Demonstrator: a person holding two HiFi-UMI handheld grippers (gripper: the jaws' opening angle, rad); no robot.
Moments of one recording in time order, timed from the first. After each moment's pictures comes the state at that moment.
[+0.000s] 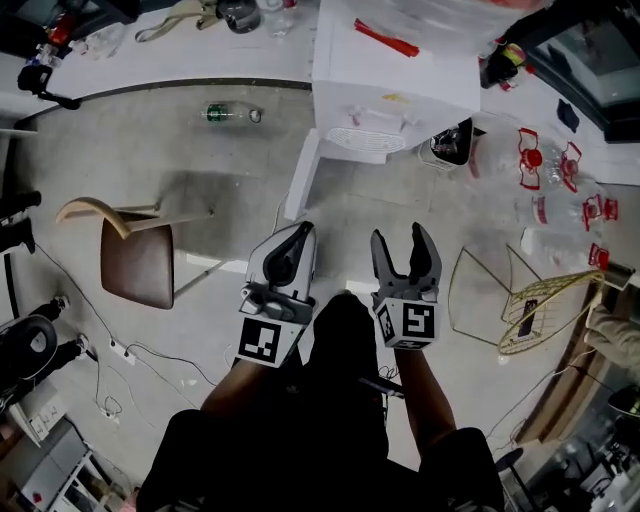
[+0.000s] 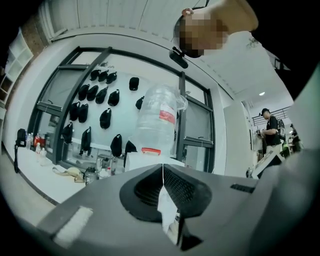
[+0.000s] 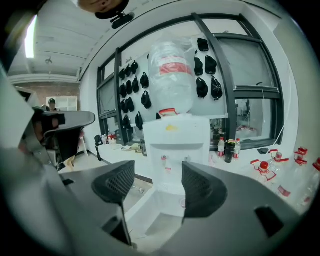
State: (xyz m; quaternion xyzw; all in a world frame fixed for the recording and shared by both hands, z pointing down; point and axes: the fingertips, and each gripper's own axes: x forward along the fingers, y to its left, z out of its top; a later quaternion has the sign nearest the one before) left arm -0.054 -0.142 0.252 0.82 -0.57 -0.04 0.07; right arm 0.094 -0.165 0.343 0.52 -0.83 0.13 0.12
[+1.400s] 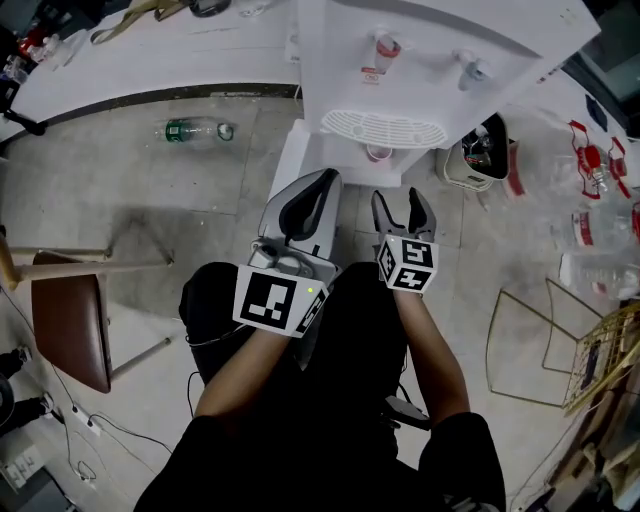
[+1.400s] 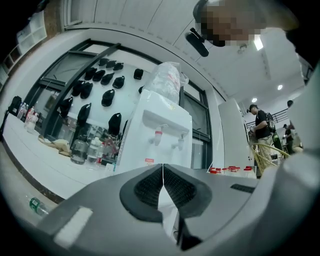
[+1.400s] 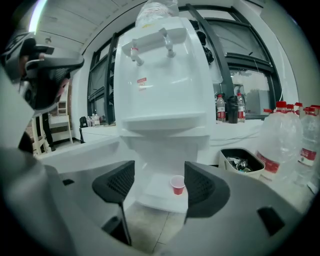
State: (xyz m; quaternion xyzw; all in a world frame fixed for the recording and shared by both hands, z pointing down) left arm -0.034 -0.241 0.565 0.84 -0.53 -0.09 0.04; right arm 0.097 -0.296 0.773 0.55 -0.81 0.13 0.13
